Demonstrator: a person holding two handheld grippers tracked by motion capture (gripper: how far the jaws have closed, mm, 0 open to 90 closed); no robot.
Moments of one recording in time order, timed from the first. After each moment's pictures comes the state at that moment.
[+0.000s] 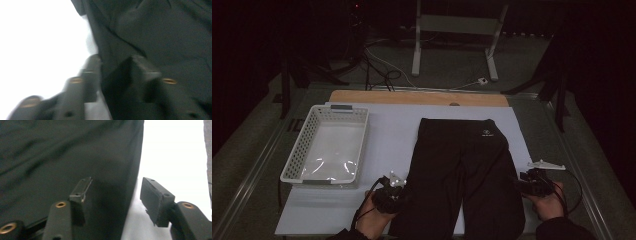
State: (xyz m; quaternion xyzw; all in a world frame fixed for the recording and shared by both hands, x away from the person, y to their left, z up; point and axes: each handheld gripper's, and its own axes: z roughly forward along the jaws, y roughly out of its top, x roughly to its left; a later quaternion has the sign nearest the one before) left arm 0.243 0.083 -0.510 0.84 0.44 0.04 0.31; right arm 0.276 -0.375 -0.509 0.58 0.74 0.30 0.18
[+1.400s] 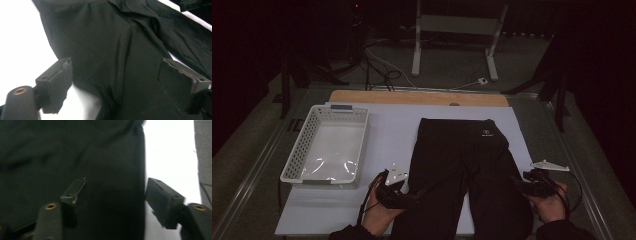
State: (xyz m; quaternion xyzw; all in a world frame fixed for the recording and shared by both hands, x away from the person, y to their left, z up) left arm 0.243 0.071 -0.483 0.80 0.39 0.10 0.44; right arm 0.267 -0.369 -0.493 0.57 0.73 0.32 0.19
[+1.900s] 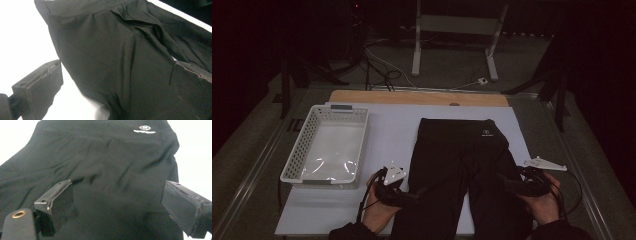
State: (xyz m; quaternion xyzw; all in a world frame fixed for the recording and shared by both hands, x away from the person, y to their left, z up) left arm 0.246 0.076 -0.482 0.80 0.38 0.12 0.46; right arm 0.258 -0.334 -0.463 0.53 0.74 0.38 0.19
